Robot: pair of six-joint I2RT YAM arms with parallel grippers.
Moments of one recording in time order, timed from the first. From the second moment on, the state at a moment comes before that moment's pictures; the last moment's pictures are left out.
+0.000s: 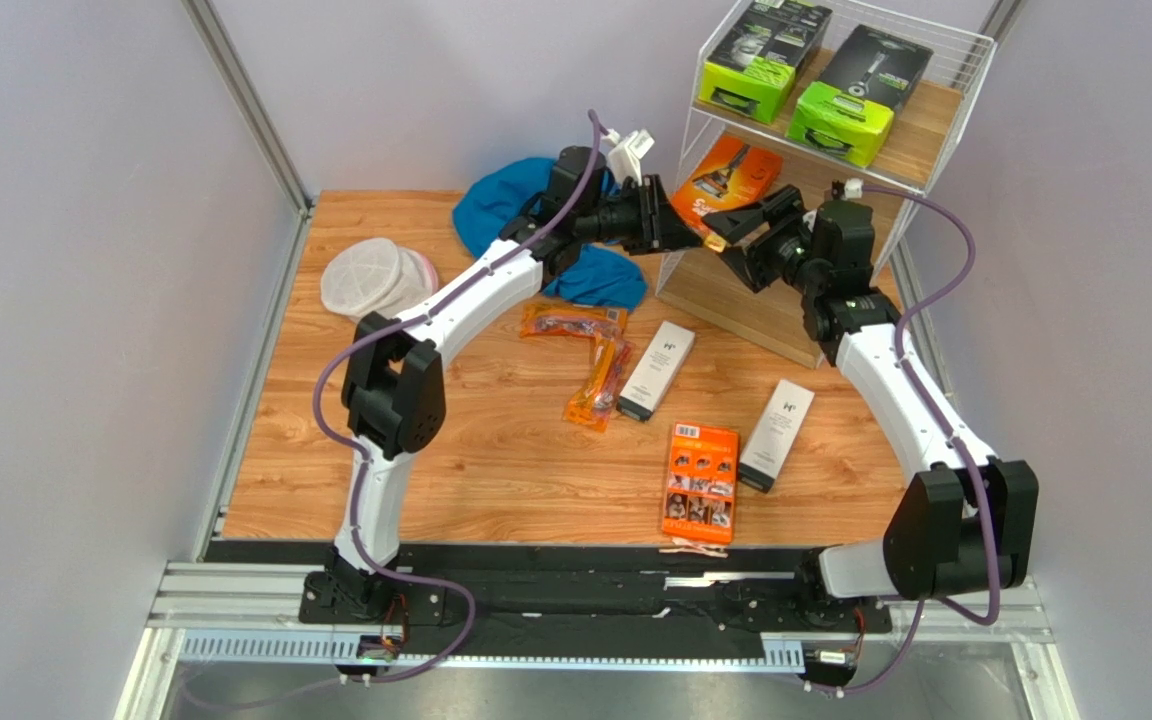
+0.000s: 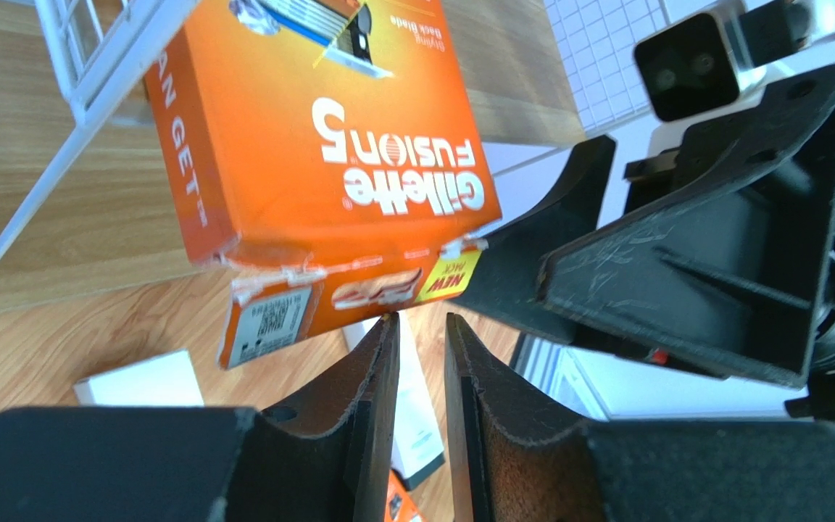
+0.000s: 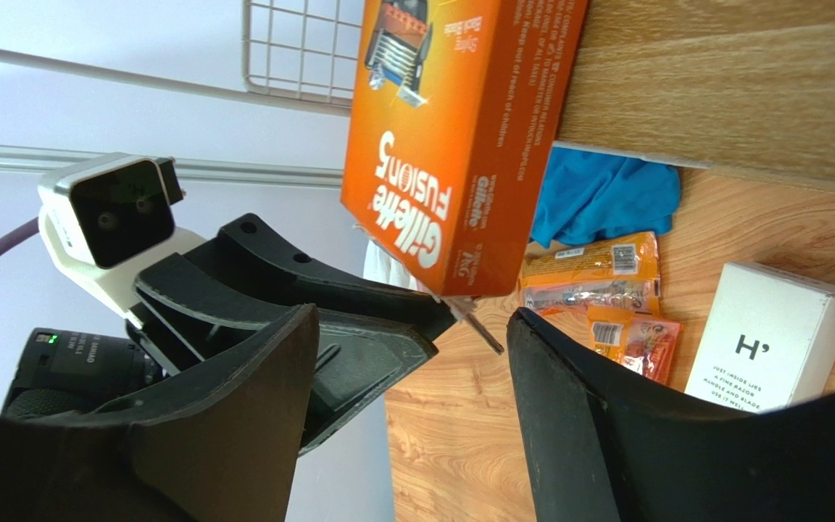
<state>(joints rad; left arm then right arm) -0.62 2.14 1.97 -0.06 0.60 -0.74 0.12 1.39 1.14 -0.03 -0.30 1.13</state>
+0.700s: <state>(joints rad) -0.51 1.70 1.66 -0.22 0.50 -0.52 0.22 1.36 1.04 -0.04 -0.27 1.12</state>
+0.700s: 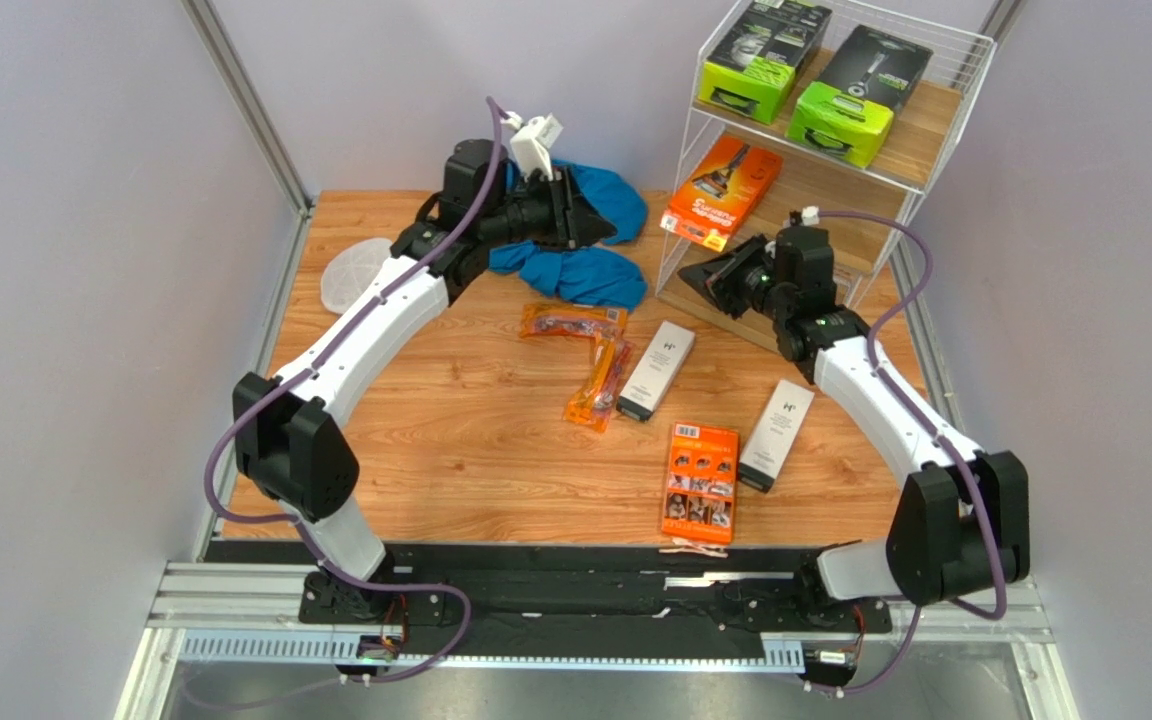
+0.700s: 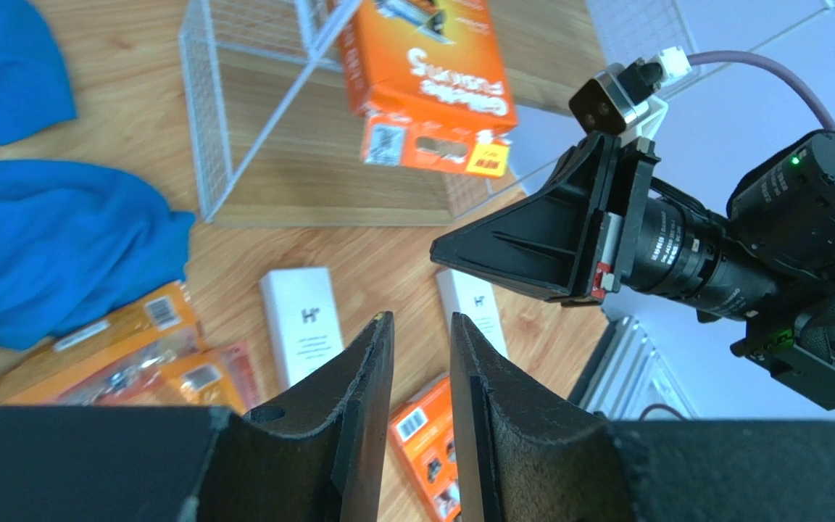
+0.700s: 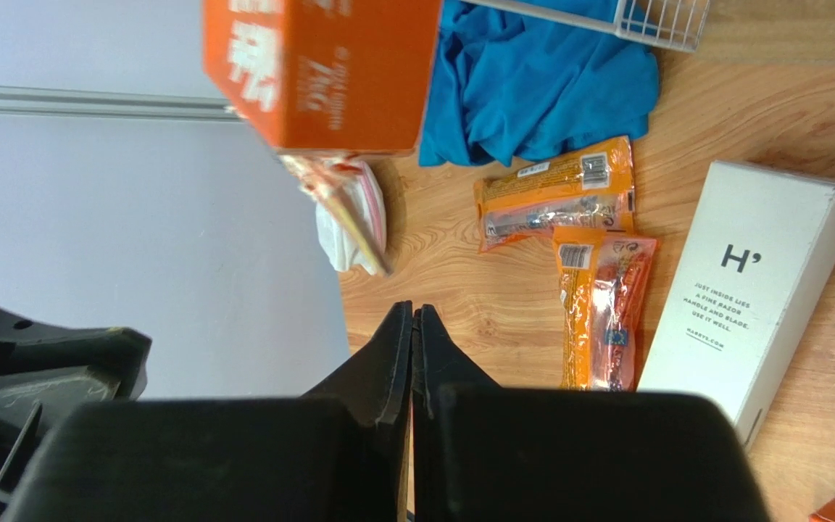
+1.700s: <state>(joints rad) -0.45 1.56 1.48 -0.27 0.50 -0.44 0.23 1.57 1.27 -0.07 -0.18 1.12</state>
